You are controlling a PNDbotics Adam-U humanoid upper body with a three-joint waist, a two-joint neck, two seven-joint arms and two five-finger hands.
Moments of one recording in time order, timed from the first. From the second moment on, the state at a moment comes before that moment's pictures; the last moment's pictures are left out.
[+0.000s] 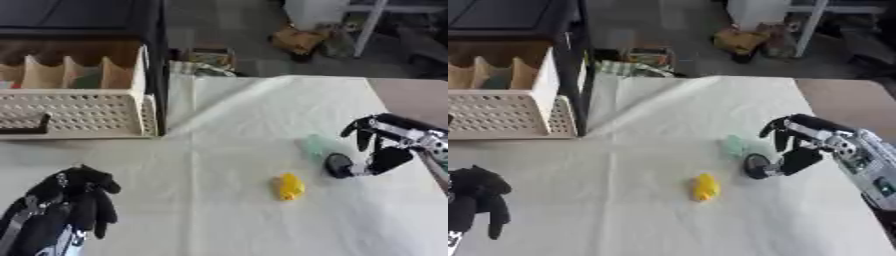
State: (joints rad) left arm -0.28 0.17 -0.24 -1.99 0.11 -0.14 -0.24; right arm -0.52 -0.84 0.10 -1.44 0.45 0.09 0.48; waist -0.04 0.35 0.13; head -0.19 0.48
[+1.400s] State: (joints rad) left arm -0.29 0.17 -0.25 -1.99 0.10 -0.14 -0.25; right arm -0.56 -0.85 0.14 -1.34 0.55 0.05 0.54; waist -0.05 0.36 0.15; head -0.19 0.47
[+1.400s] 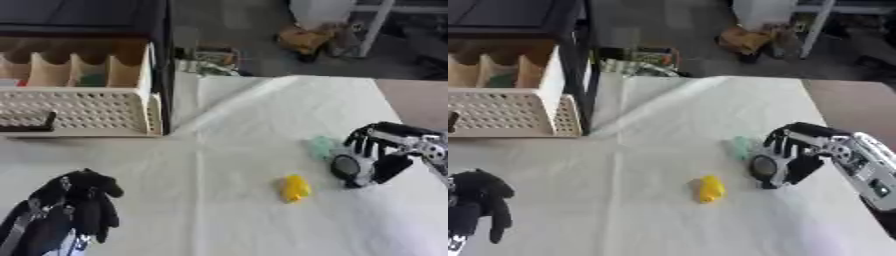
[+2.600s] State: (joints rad) left arm -0.29 0.17 -0.25 -1.99 0.09 -0.13 -0.26; right arm -0.56 -0.84 0.14 -1.34 0.56 0.04 0.55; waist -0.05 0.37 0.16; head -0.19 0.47
